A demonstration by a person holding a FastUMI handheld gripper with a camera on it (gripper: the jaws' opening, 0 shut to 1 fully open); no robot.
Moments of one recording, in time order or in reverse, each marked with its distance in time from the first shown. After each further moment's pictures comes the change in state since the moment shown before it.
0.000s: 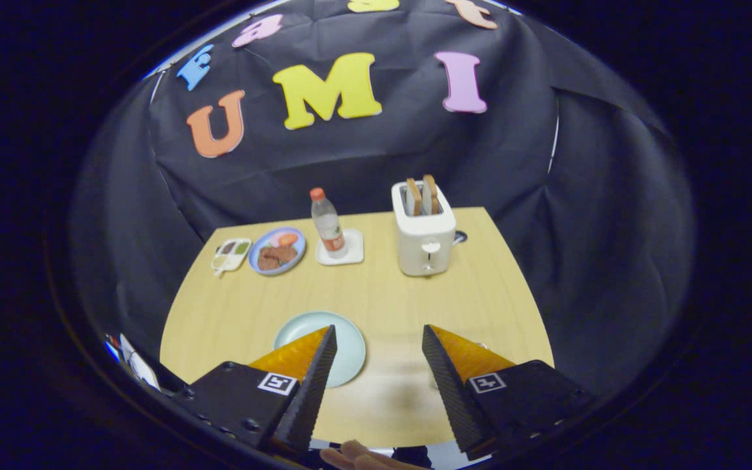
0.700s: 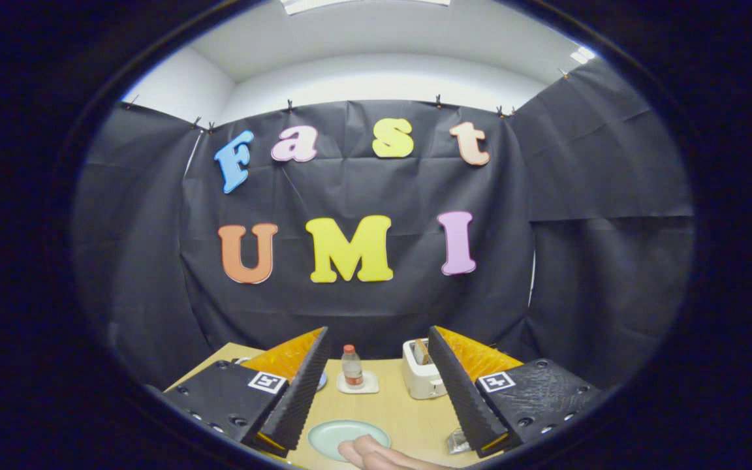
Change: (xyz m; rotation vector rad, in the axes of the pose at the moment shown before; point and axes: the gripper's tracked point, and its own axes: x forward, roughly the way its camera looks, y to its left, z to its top) arm -0.151 0.068 0.117 -0.020 -0.682 -0.058
